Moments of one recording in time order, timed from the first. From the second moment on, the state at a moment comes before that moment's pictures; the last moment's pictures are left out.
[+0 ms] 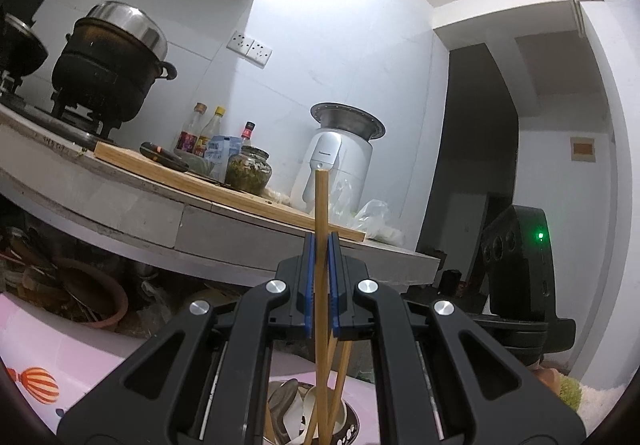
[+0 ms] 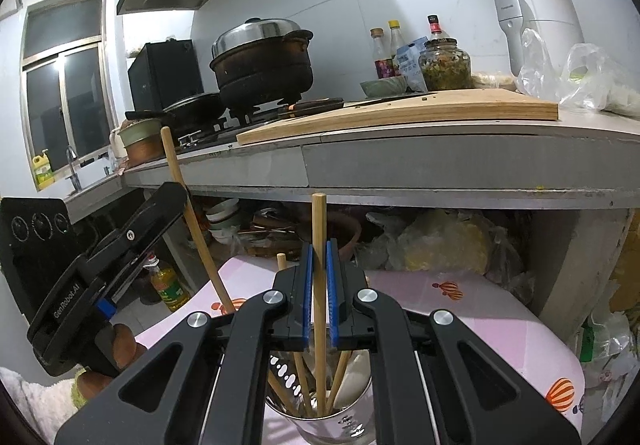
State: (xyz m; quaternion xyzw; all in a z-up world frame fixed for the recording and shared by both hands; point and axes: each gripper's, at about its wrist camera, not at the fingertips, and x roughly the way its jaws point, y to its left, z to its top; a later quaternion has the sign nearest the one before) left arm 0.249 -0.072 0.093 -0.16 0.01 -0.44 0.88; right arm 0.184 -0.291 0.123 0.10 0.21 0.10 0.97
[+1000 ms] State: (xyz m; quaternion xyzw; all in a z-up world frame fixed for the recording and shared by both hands) left arm 0.254 -0.096 0.040 -0.11 0.07 -0.43 0.89; right arm 0.189 -0.291 0.077 0.11 0.27 0.10 0.95
